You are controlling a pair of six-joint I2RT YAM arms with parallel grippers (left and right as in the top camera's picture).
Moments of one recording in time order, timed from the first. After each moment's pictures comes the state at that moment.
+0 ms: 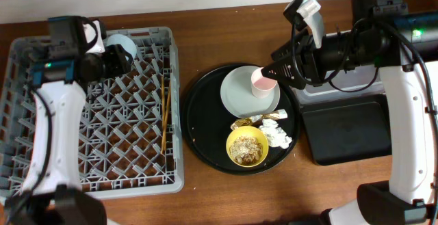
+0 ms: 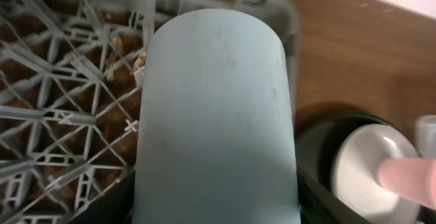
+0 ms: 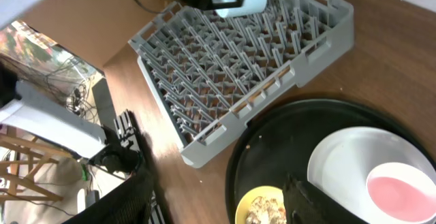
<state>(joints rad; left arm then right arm) 0.07 1.70 1.59 -0.85 0.21 -0.19 0.06 1.67 2.16 -1.61 -0.94 -0.52</state>
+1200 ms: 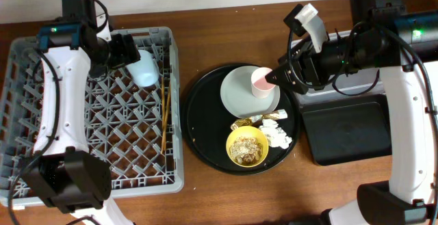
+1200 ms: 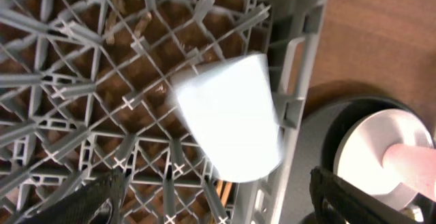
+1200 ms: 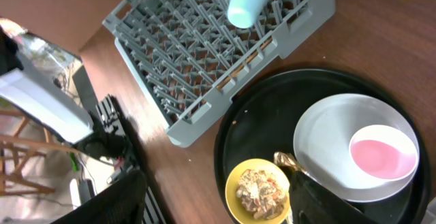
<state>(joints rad) 0.03 1.94 1.99 -1.22 0.16 -0.23 0.06 1.67 2.16 -1.66 -0.83 -0.52</state>
